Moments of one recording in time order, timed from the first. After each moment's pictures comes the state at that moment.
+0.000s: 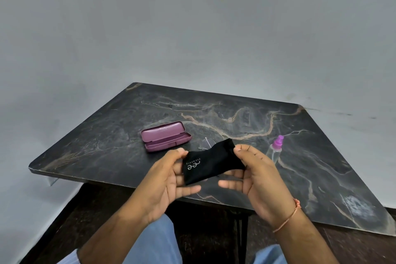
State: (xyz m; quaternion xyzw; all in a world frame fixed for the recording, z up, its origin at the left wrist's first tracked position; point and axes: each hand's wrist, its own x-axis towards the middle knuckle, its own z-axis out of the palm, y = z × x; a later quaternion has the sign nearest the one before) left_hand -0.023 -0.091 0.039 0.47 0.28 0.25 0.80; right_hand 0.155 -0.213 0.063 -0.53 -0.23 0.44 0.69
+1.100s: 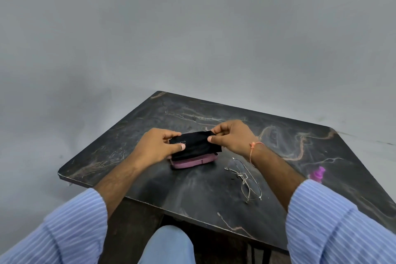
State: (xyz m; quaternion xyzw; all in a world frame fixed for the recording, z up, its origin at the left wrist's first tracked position) left_hand -0.047 0.089 0.045 0.76 0.41 0.27 0.43; right_hand 0.191 -0.015 0.082 -0.73 -0.51 0.23 0.38
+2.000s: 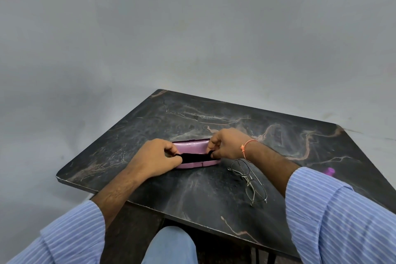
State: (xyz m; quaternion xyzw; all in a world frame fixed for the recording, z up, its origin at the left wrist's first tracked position) left_hand -0.048 0.090 0.023 0.83 0.45 0.18 0.28; right_hand 0.204 0.018 0.067 -0.71 -0.68 0.14 0.05
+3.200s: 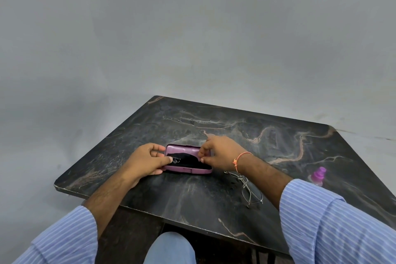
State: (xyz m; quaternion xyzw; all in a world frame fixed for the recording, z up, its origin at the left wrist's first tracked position) left_hand -0.058 0.107 0.007 0.65 0.46 0.26 0.55; right_hand 0.181 0.000 0.059 -0.70 -0.70 0.07 0.10
